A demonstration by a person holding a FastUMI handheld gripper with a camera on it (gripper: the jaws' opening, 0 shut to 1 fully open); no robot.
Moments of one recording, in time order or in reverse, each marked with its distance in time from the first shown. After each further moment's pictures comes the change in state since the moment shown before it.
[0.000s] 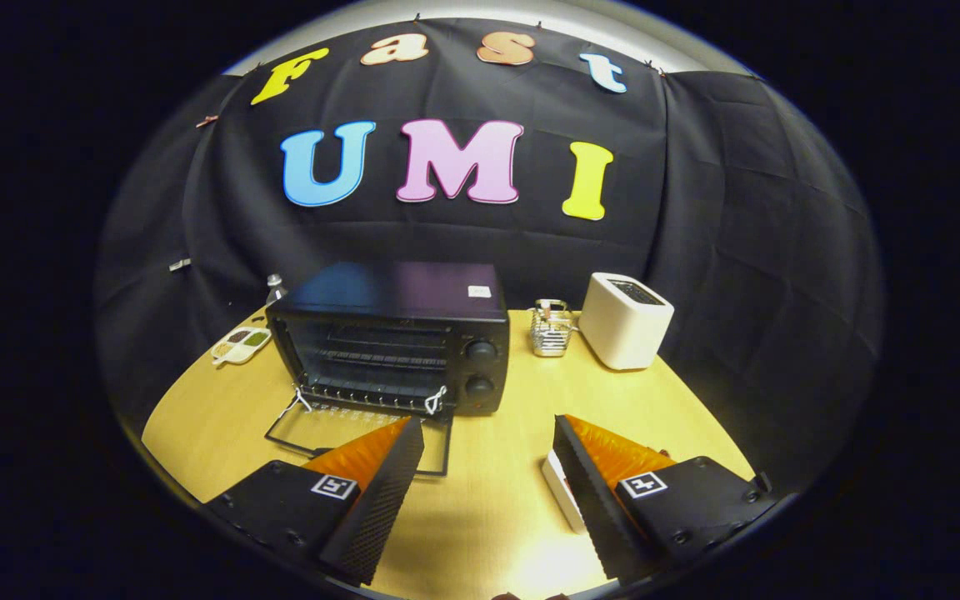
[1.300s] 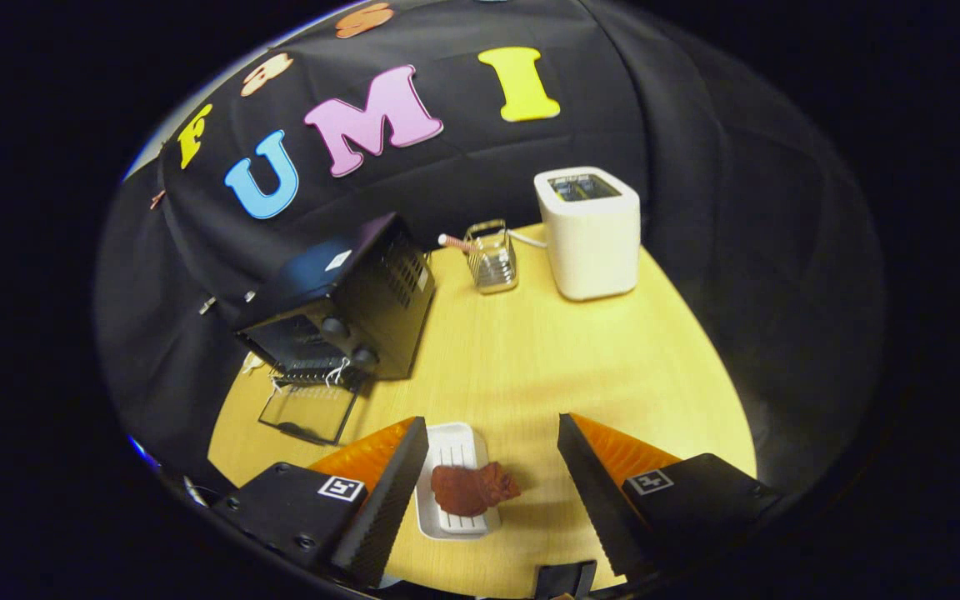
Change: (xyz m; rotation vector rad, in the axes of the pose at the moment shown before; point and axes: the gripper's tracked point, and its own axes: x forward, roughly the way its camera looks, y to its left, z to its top) arm 0.085 -0.189 -0.077 0.275 0.384 0.311
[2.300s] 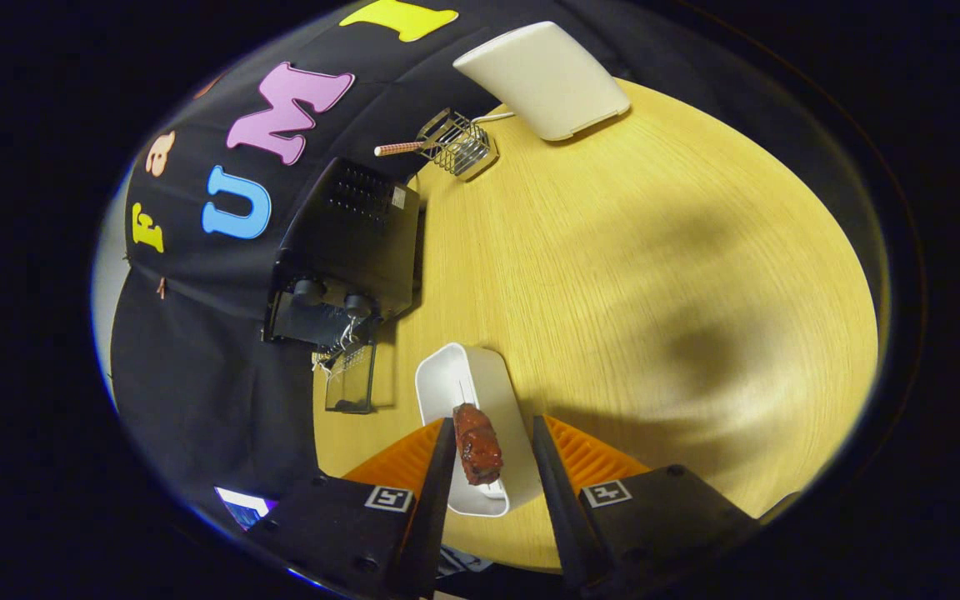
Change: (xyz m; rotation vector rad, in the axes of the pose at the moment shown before) arm 0.035 -0.006 -0.071 0.375 0.316 0.223
